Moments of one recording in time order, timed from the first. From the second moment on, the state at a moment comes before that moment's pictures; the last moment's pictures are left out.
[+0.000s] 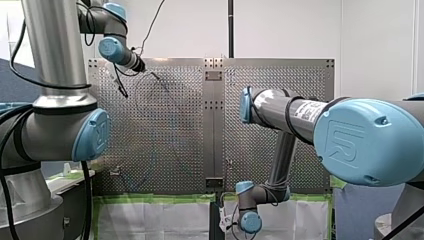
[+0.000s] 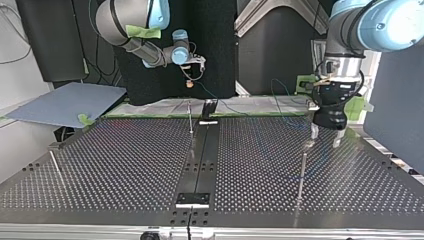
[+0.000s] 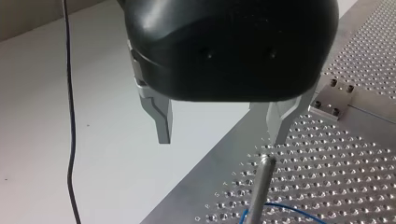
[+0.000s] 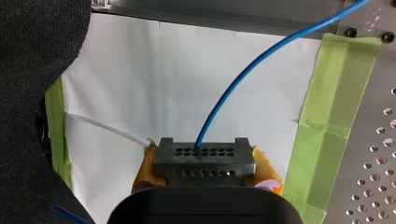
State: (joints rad) left arm 0.06 -1.32 -1.91 -3.00 -1.47 -2.21; right arm 2.18 -0.17 1.34 -0.73 1.70 1.54
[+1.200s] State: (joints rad) left arm 0.01 -1.39 -1.74 -3.29 -1.50 -1.91; right arm 2.18 -0.17 1.34 -0.73 1.69 1.54
